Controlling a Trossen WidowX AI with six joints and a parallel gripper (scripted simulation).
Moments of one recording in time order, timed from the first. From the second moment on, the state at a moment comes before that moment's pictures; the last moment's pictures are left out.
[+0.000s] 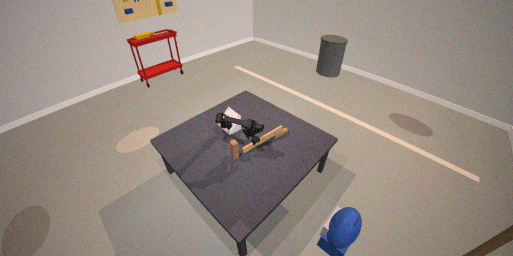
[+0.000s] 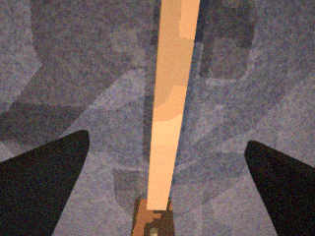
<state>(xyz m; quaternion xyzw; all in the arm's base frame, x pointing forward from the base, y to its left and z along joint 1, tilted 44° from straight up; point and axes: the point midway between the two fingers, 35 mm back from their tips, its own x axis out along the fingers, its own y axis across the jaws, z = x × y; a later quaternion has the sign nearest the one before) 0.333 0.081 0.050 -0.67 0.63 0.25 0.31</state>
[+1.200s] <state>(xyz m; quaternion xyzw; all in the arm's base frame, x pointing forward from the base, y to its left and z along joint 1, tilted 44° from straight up) 0.340 0.042 0.009 -0.67 0.63 0.25 0.31</state>
